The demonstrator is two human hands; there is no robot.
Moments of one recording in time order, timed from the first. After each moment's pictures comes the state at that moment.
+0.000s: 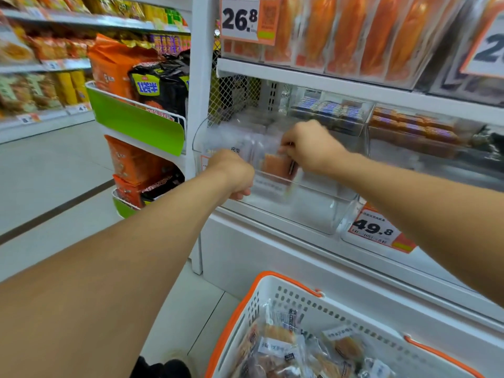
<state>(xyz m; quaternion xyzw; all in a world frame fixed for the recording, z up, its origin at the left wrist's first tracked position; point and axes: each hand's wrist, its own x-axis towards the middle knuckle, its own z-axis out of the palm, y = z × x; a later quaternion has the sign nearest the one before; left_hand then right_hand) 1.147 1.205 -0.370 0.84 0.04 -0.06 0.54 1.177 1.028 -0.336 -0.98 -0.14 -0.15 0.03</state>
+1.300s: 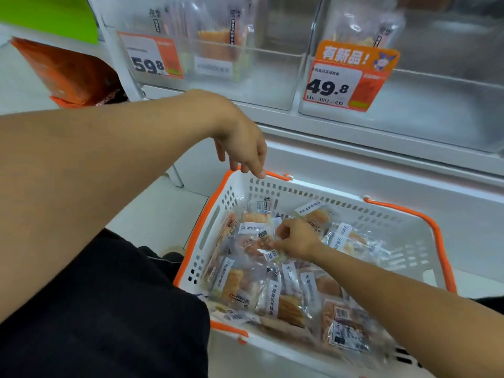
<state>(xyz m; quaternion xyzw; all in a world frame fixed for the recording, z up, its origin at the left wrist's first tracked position) 1.080 1.122 -0.432 0.86 -0.34 -0.38 -0.07 0.940 0.981 -0.658 -0.91 0.14 0.20 0.35</state>
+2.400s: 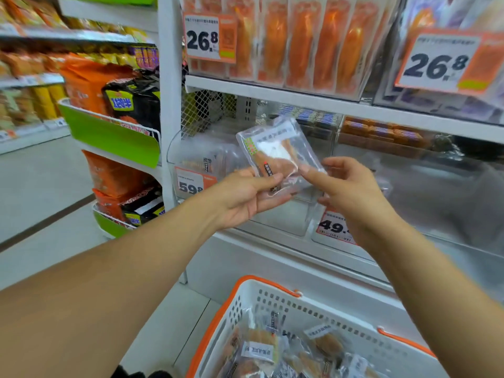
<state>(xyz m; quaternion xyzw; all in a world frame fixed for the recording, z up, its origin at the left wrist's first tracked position) 1.104 1.154 -0.360 0.50 -0.12 -0.31 0.80 1.032 0.991 -0.341 -0.78 0.12 -0.16 0.59</state>
